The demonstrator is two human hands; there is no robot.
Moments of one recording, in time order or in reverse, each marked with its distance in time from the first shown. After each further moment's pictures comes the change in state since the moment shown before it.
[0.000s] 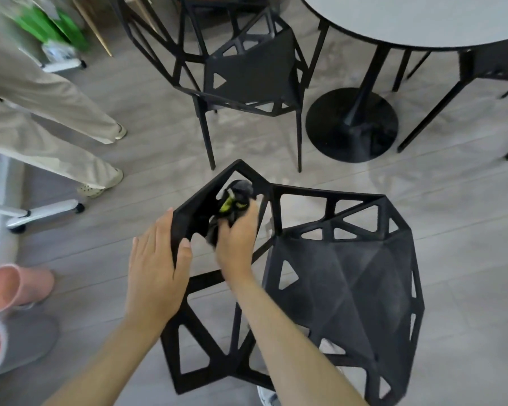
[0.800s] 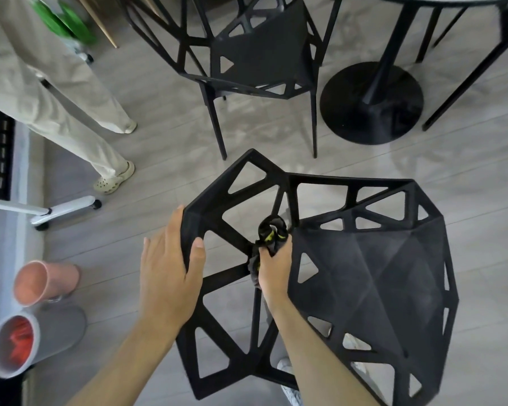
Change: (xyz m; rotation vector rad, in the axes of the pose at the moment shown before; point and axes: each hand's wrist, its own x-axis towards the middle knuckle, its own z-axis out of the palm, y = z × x) left_hand 0.003 0.000 0.000 -0.010 -0.021 -0.068; right_hand -0.025 0.106 -0.038 -0.044 0.064 0.416
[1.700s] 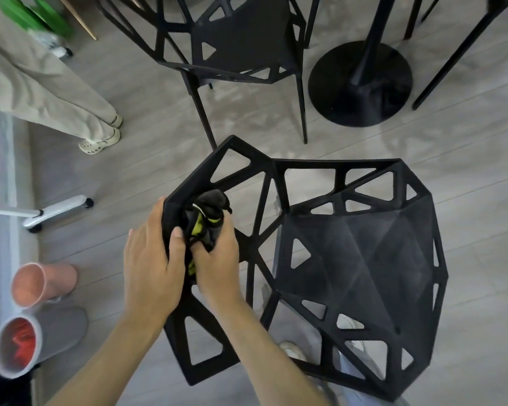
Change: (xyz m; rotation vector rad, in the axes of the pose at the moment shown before) left_hand -0.001 -0.003 0.001 -0.043 0.031 0.082; right_hand -0.085 -0.090 0.034 0.185 -0.281 -0.333
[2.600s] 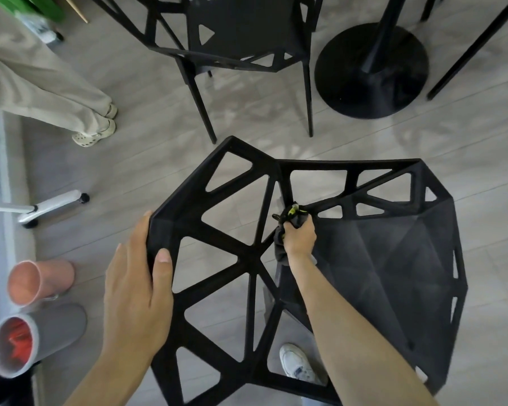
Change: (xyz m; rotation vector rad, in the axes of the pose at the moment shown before) left_hand -0.001 -0.001 0.002 -0.005 -0.017 -0.092; right_hand 0.108 0.115 -0.137 -0.327 0.463 0.477
